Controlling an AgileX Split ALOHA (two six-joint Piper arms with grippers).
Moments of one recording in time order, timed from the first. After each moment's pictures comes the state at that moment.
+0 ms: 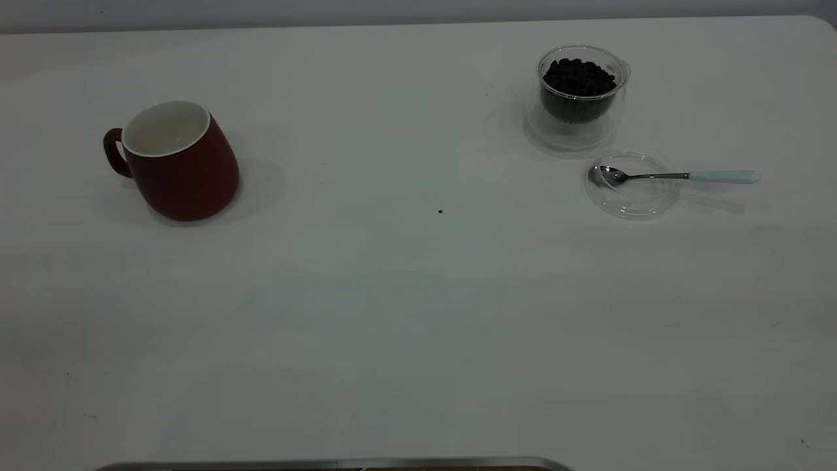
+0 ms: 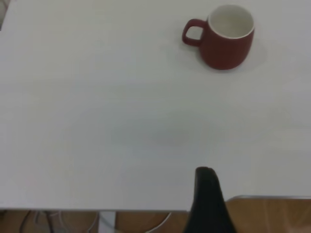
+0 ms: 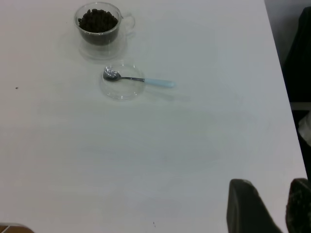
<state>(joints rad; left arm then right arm) -0.01 0.00 -0.49 0.04 1.13 -0.04 -0.01 -0.02 -0.47 0.04 1.13 -0.06</state>
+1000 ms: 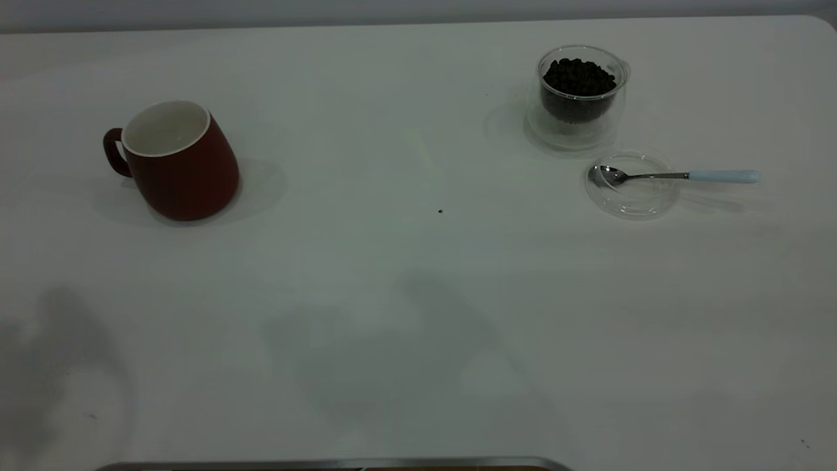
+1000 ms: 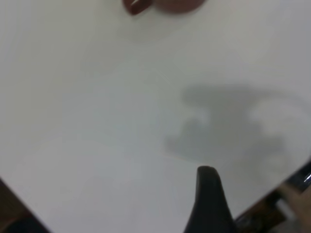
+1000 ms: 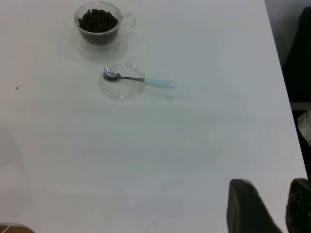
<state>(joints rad) -0.01 1.19 -0.84 0.00 0.80 0.78 -0.01 -0.02 -0.47 0.04 1.13 -0.06</state>
